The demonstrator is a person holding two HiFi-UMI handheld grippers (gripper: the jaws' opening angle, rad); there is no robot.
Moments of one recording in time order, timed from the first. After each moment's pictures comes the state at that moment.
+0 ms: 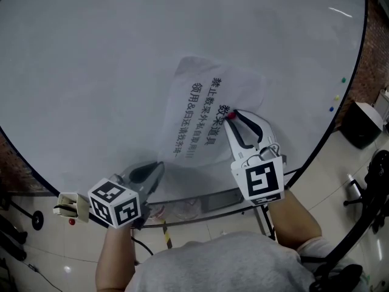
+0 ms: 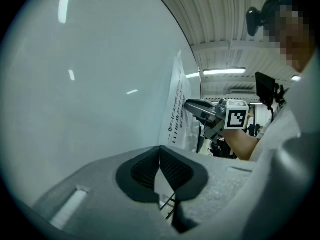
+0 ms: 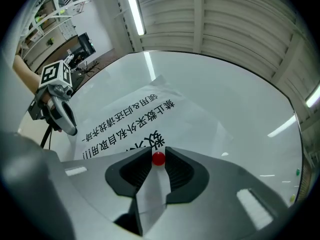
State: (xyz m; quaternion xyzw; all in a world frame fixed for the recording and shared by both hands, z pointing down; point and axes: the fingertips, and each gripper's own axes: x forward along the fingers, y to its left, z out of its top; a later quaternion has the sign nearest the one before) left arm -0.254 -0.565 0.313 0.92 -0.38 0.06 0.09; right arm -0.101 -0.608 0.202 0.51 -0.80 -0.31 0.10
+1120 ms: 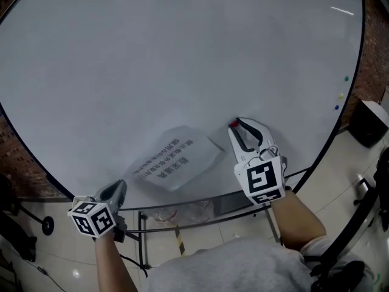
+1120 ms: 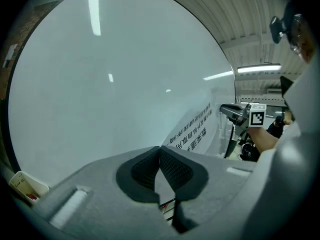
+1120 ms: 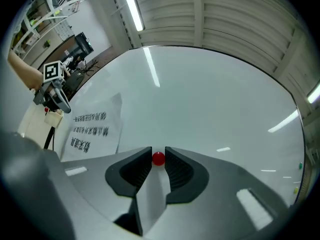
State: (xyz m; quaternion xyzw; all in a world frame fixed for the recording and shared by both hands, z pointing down) left arm -0.428 -0.531 0.354 0.82 -0.55 0.06 0.14; right arm -0.118 -0.606 0.226 0.51 -0.81 -0.28 0.11
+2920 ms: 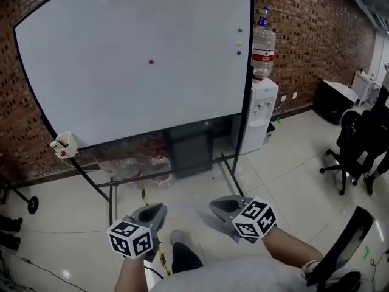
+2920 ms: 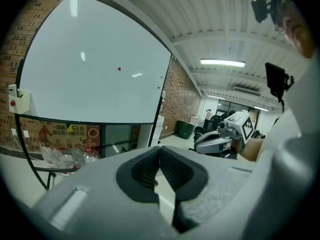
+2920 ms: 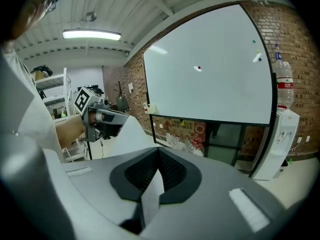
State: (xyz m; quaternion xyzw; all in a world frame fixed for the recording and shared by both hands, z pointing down) left arm -0.071 -0.092 0.467 0.89 -0.40 0.10 0.19; right arm 0.054 -0.087 0.493 0.29 -0.93 0.14 0.18
